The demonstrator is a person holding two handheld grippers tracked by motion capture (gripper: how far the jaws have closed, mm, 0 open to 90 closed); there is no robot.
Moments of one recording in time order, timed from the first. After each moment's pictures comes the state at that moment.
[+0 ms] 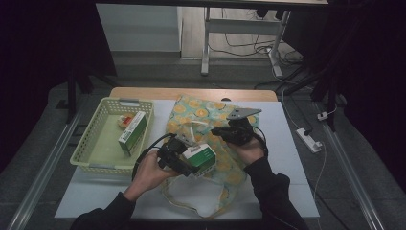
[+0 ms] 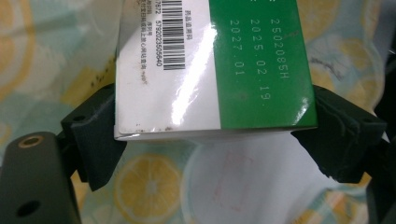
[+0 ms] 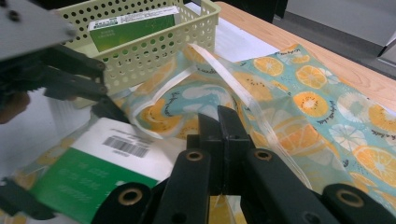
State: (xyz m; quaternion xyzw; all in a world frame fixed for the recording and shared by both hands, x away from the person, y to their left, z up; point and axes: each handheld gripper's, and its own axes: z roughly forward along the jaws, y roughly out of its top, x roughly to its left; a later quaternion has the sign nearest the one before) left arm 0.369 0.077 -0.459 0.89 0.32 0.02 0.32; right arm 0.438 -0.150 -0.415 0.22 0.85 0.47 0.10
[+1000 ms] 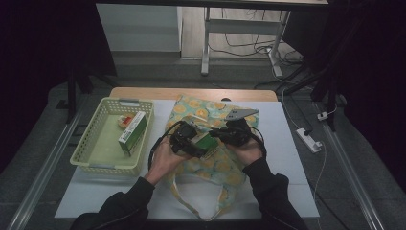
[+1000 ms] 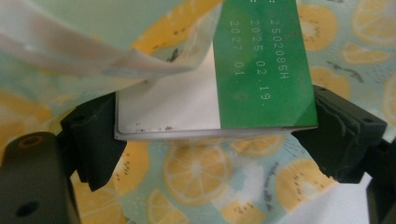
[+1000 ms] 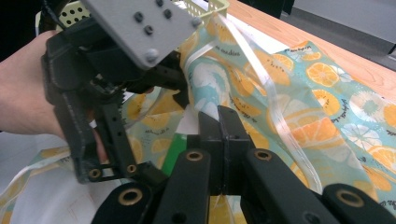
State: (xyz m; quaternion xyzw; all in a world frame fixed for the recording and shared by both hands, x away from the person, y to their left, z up) left arm 0.426 0.055 -0.474 0.87 0.37 0.07 0.31; right arm 0.437 -0.145 -0.418 0.21 0.86 0.46 0.09
